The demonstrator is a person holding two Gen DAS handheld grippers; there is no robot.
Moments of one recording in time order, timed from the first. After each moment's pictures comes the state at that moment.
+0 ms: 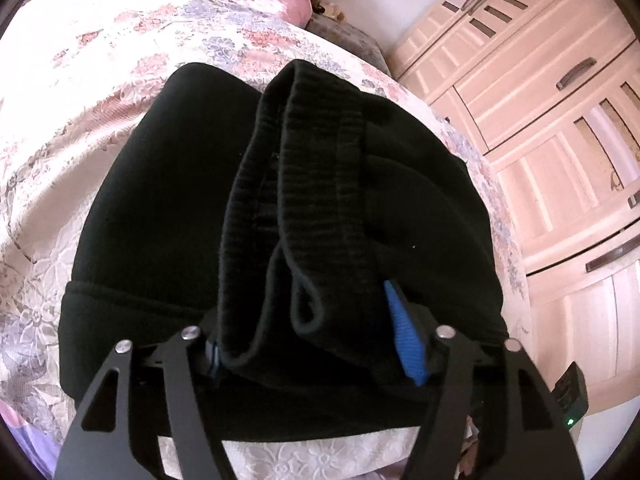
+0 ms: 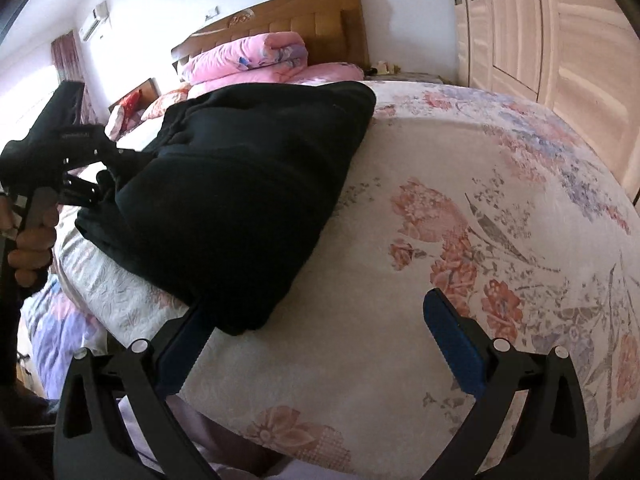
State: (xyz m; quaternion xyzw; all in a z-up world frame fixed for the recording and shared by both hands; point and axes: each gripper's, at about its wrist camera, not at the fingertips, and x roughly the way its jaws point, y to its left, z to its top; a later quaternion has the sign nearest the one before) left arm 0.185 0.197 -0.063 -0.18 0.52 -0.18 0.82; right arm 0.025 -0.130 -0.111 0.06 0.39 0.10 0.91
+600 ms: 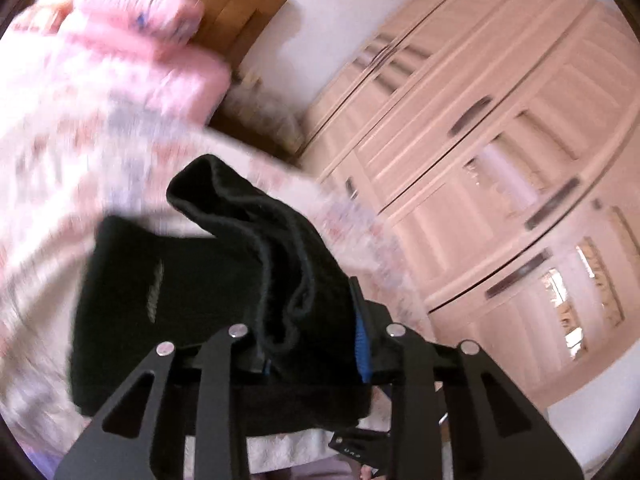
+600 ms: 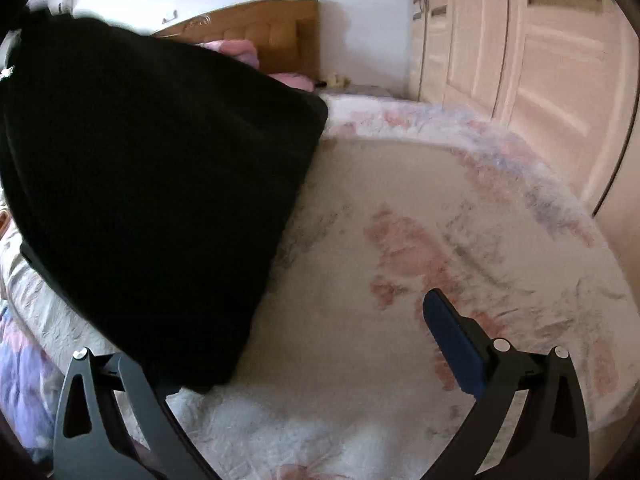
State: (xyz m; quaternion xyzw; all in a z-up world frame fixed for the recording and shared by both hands) left arm 0.151 0.198 0.087 -0.22 0.38 -0.29 0.85; right arm 0.042 -0.100 -0.101 0.01 0.36 -0.01 0.93
